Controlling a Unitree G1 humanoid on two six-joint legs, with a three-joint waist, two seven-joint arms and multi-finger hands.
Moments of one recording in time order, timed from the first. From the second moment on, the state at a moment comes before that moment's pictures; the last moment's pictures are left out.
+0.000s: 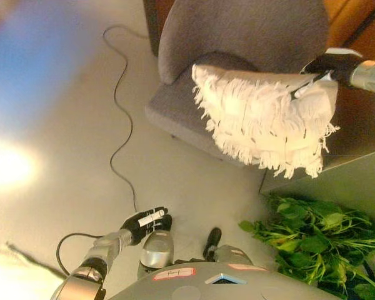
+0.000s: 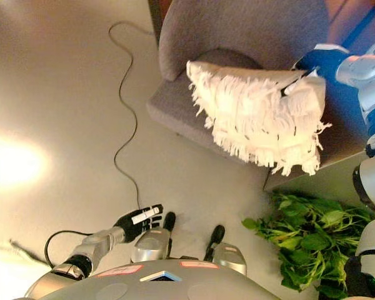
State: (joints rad) left arm -0.04 0.34 -0.27 1.04 -0.44 -0.03 -0.47; right arm -1.23 -0.93 0.78 1.12 0.07 0.02 0.50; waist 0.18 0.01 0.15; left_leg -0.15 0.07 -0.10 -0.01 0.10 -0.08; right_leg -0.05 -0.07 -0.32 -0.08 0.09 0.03
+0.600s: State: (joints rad) left arm 0.09 0.40 -0.24 0.91 -0.52 -0.06 -0.54; right arm -1.46 -0.98 0.74 1.23 0.07 0.14 0.34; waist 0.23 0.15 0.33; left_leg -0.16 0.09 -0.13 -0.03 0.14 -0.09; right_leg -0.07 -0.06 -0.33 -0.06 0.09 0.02
